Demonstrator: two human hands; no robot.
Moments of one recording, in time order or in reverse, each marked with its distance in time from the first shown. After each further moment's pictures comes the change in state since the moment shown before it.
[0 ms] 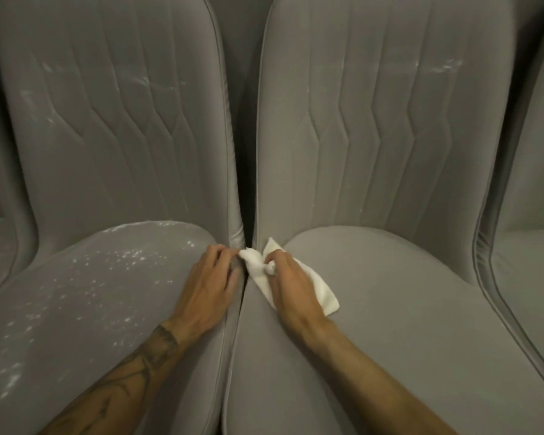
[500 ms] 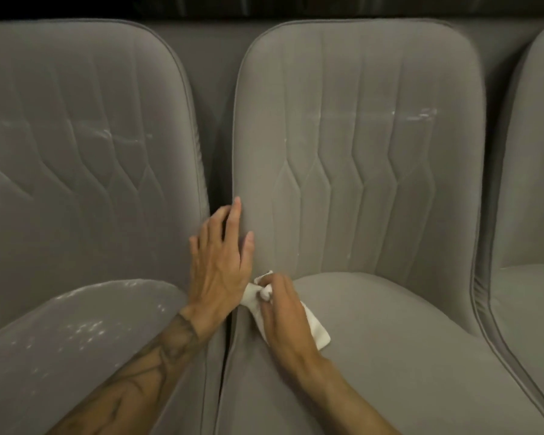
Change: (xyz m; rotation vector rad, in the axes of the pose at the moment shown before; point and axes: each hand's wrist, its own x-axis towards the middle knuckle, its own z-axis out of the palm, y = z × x) left_hand 0.131 0.059 -0.006 0.109 0.416 0.156; right_hand 0.052 0.027 0.009 0.251 0.216 -0.014
